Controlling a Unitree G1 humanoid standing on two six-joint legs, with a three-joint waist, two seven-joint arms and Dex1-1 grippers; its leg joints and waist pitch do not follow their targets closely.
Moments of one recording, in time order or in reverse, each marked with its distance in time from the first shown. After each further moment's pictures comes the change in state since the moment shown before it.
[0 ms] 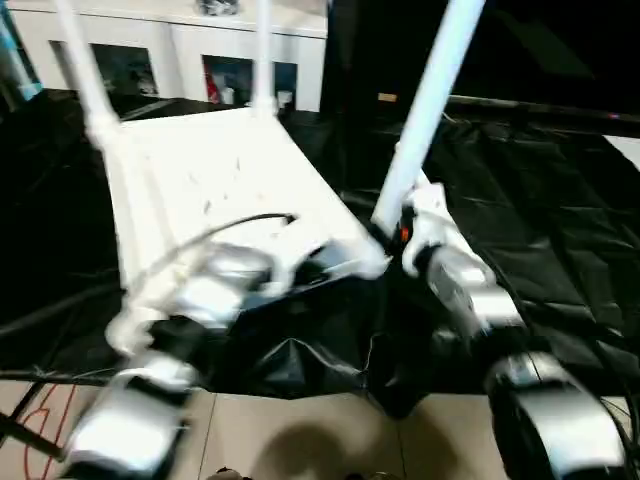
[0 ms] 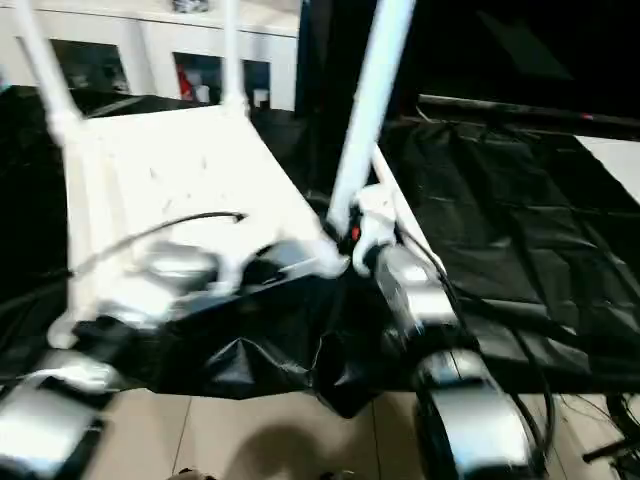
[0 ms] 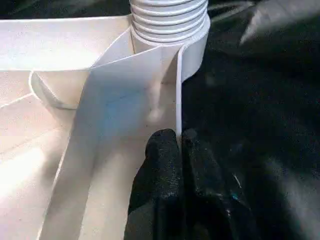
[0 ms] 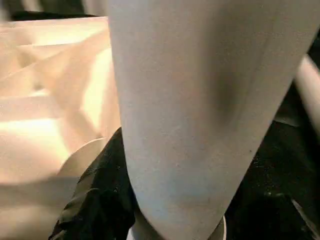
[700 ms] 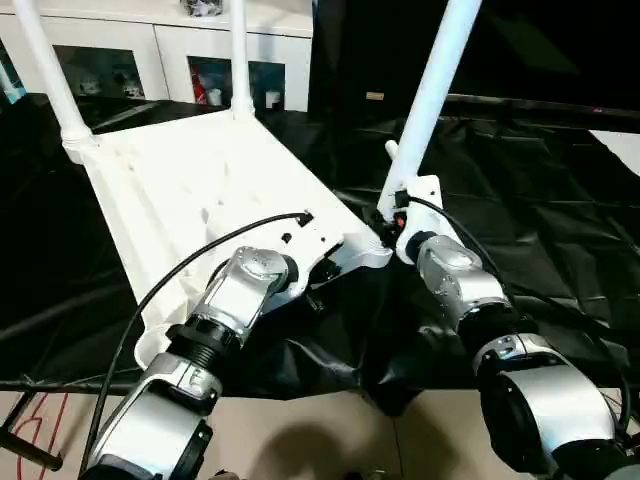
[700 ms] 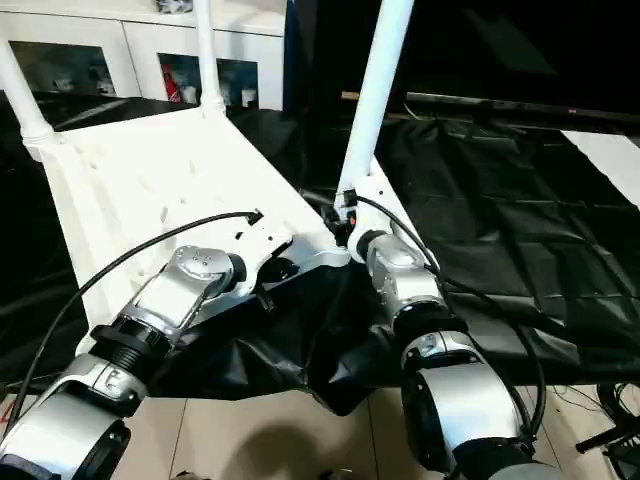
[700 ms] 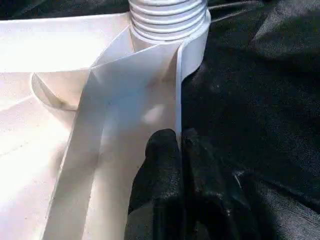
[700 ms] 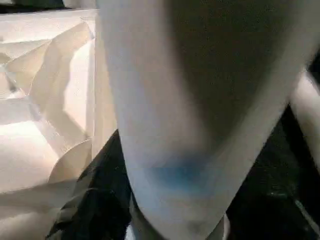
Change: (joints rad) left arm 0.016 -0.011 -0.007 -0.072 0.029 0.085 0.072; right arm -0.058 0.032 -0.033 0.107 -0.038 0.003 -0.037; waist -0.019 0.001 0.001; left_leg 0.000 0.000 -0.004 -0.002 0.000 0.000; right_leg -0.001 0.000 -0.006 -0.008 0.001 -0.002
